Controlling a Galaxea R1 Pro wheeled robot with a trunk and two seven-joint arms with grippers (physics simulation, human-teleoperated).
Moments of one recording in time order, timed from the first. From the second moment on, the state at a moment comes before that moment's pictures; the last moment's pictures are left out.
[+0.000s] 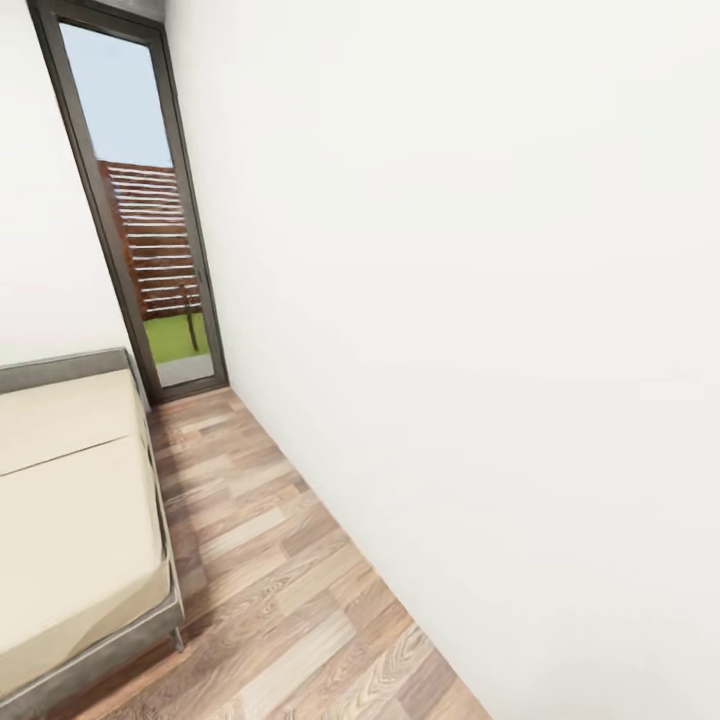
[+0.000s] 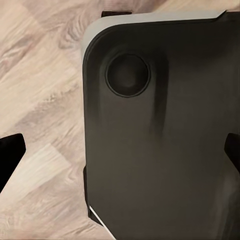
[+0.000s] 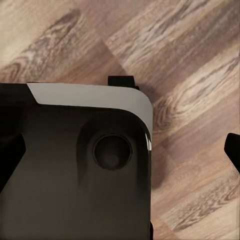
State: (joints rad) left arm -0.01 0.02 0.00 -0.03 0.01 -0.02 0.00; right arm -0.07 -0.02 0.00 -0.07 0.00 -0.06 0.00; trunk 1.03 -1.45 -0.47
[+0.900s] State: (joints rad) left arm -0.02 0.02 0.00 -0.03 0.01 -0.02 0.00; right arm -0.10 -0.02 0.00 -0.07 0.00 -0.05 0.00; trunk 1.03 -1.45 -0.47
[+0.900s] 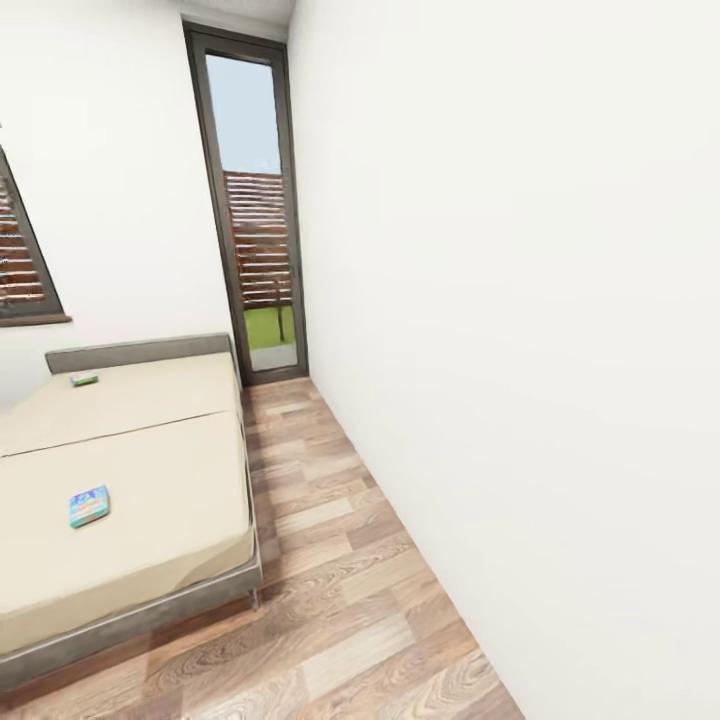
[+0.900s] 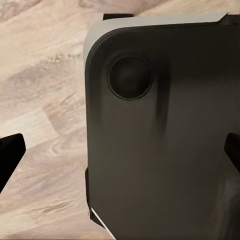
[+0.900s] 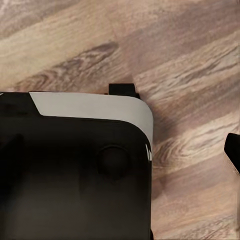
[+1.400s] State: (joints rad) left arm -0.05 0.02 0.00 -0.03 0.01 -0.02 0.00; right arm -0.12 -0.02 0.00 -0.07 0.00 -0.04 0.00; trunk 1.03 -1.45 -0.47
